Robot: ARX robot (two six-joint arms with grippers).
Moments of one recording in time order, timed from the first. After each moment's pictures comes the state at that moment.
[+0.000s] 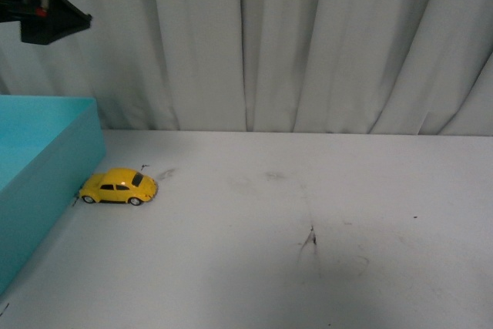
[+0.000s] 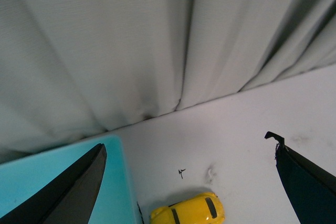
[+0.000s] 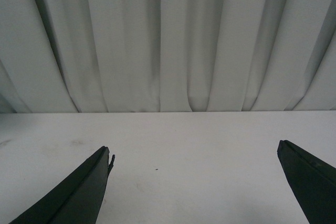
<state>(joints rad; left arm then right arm) 0.06 1.68 1.07 0.17 0.33 0.22 0.00 0.00 0.01 0.00 0.00 -0.01</state>
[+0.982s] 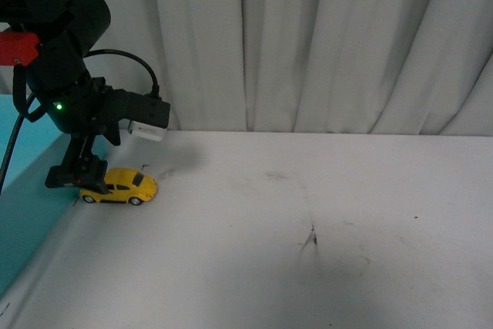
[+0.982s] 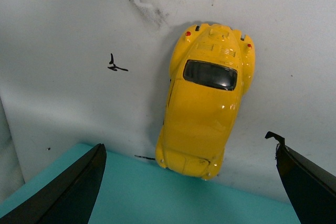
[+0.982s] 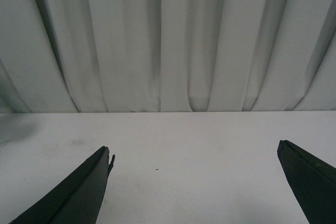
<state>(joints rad) -0.09 2.32 1.78 -0.76 -0.03 1.38 0.00 0.00 0.01 0.00 0.00 -0.01</state>
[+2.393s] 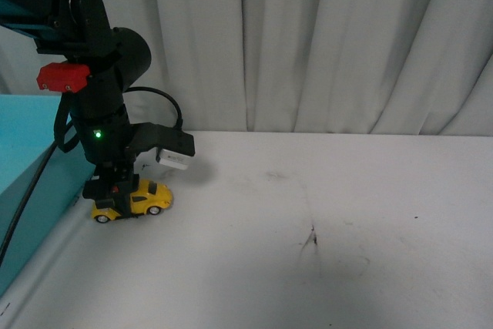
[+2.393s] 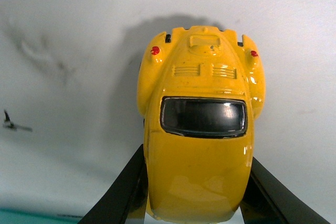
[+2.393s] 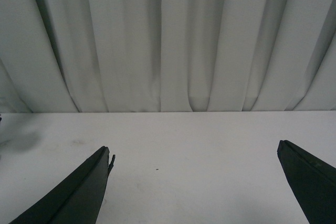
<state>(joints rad) -0.15 2.46 1.91 -0.94 -0.05 1.22 0.00 0.00 0.01 0.00 0.00 -0.01</state>
